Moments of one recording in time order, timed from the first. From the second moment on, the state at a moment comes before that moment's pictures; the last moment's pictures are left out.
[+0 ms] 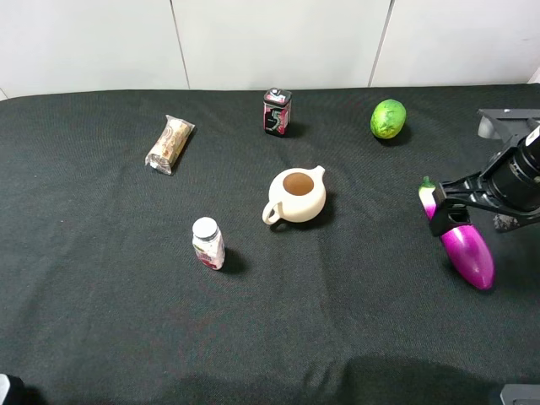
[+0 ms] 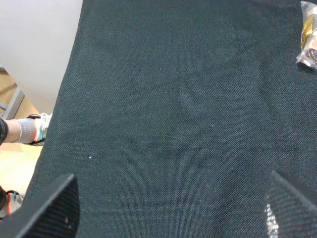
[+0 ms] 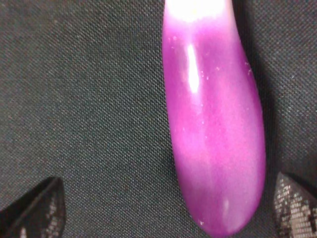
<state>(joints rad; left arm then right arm) 0.03 0.00 -0.49 0.20 1.06 -0.08 0.13 1.48 -0.66 0.10 0.74 0.01</state>
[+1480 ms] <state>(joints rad) 0.03 0.00 -0.49 0.20 1.06 -0.08 0.13 1.64 -0.66 -0.01 0.61 0.04</state>
